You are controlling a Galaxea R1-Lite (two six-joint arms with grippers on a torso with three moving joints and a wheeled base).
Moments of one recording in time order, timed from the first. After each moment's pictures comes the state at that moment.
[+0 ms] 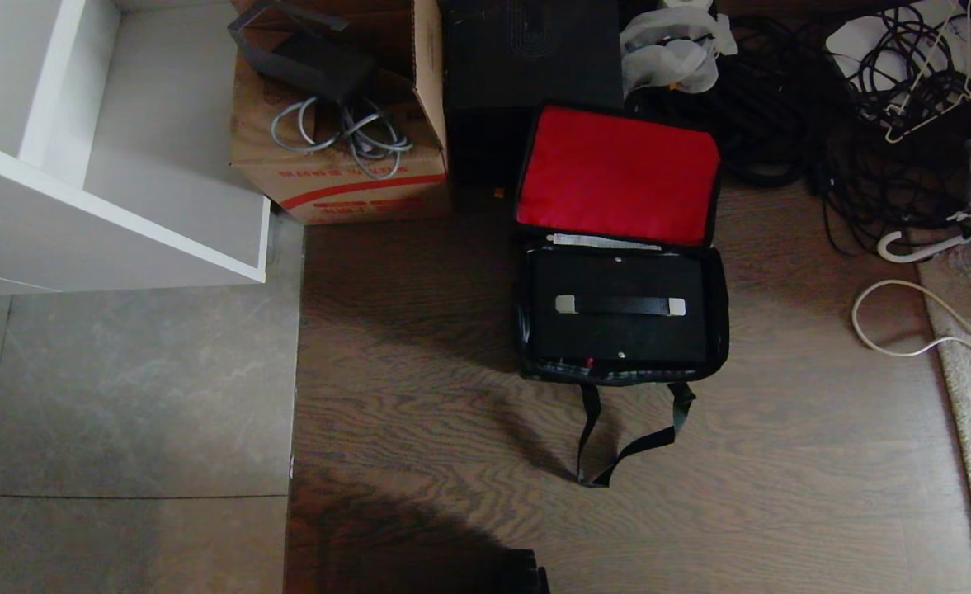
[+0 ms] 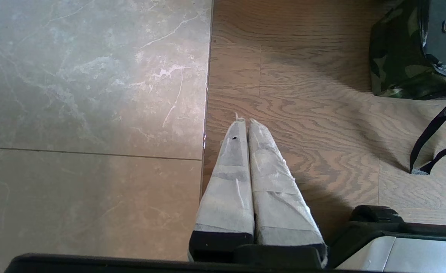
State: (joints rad) left arm 0.00 0.00 0.00 -0.02 0.02 -0.04; right arm 0.00 0.00 0.00 0.00 0.02 -0.01
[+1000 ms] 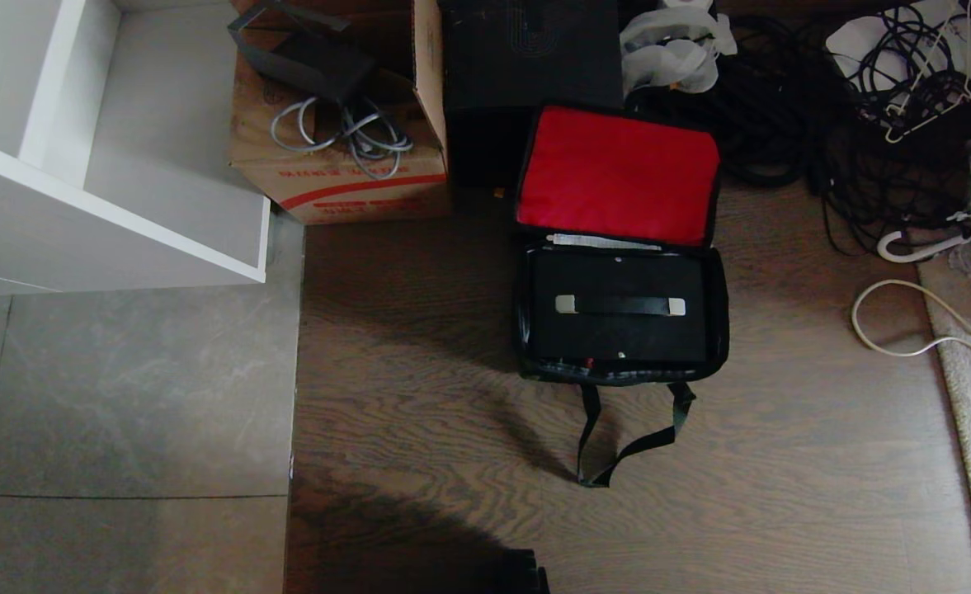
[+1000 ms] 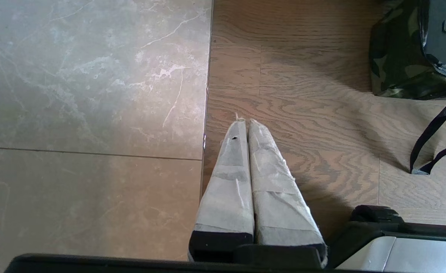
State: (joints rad) left arm 0.00 0.00 0.00 -0.02 0.02 -0.04; right arm 0.00 0.00 0.00 0.00 0.02 -0.01
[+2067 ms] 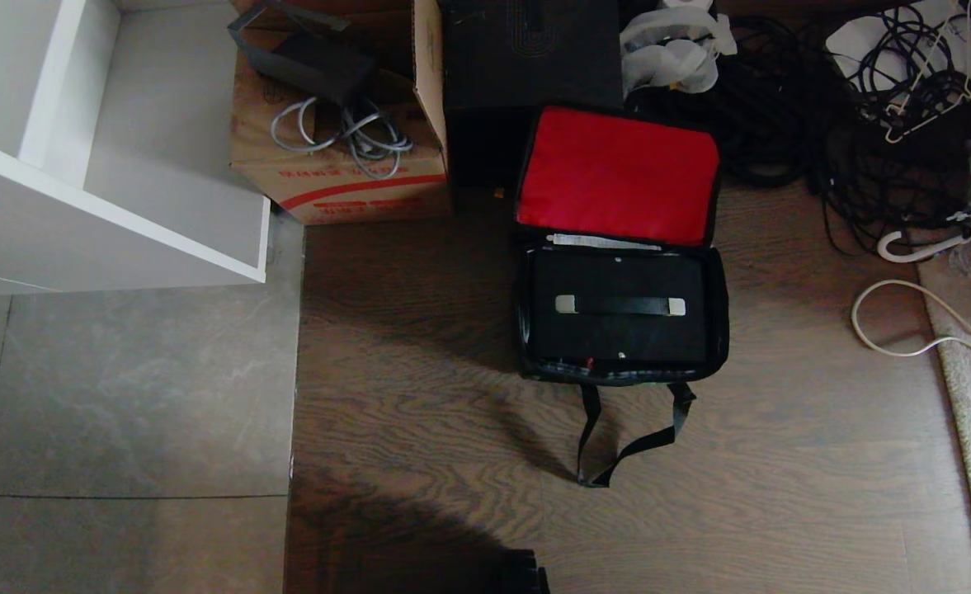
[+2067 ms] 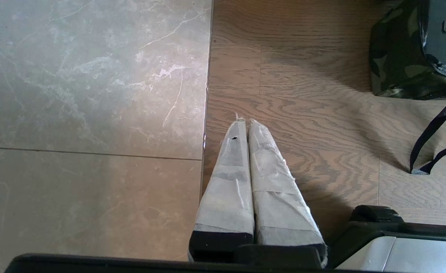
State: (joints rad) left arm -0.01 0.00 0.00 -0.02 0.02 -0.04; right arm 0.00 0.00 0.00 0.00 0.02 -0.01
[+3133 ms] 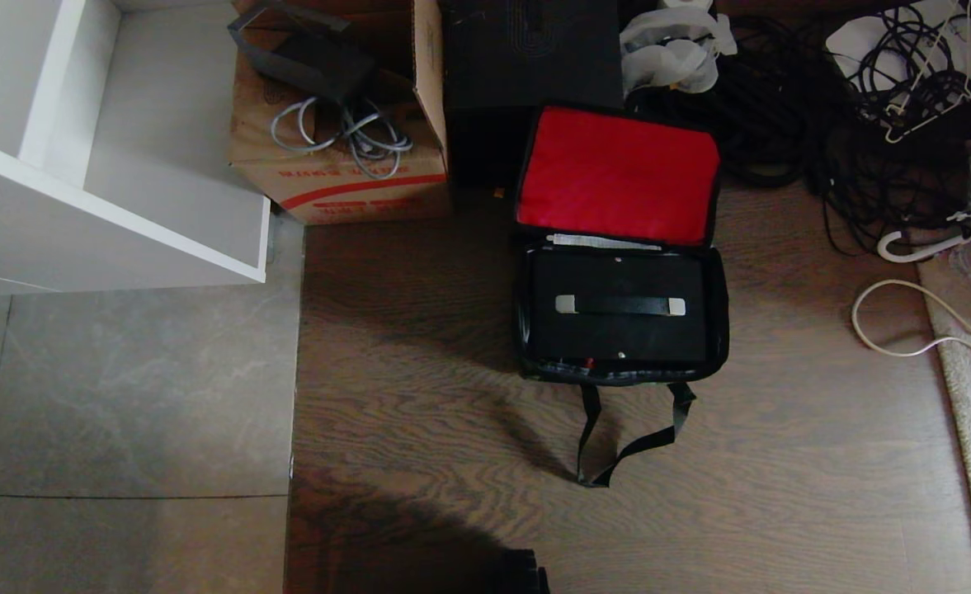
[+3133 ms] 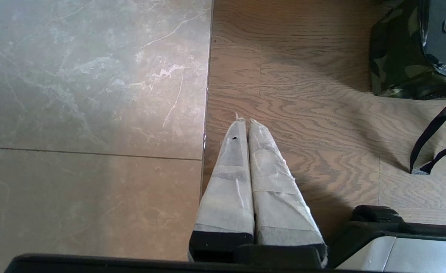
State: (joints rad) left arm 0.00 0.00 0.00 -0.02 0.02 -0.04; right arm 0.00 0.00 0.00 0.00 0.02 -0.01
